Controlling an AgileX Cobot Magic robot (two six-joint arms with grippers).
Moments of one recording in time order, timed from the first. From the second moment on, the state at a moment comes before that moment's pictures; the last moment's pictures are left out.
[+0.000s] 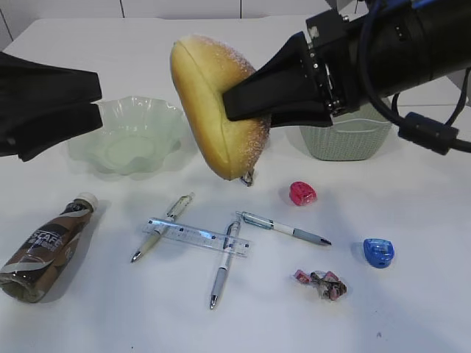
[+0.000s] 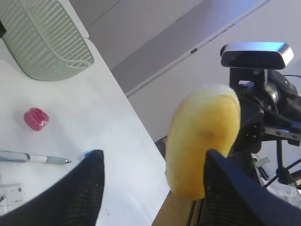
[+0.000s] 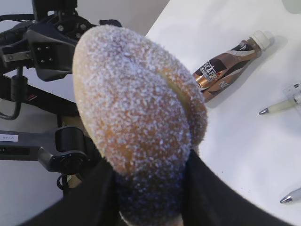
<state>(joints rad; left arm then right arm) 0.04 1.34 -0.66 -1.73 1.16 1.23 0.21 1.57 -1.18 1.25 1.20 -0.90</state>
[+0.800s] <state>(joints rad) -0.12 1.46 -0.83 -1.76 1.16 1.27 0.21 1.57 -1.18 1.30 1.20 -0.90</state>
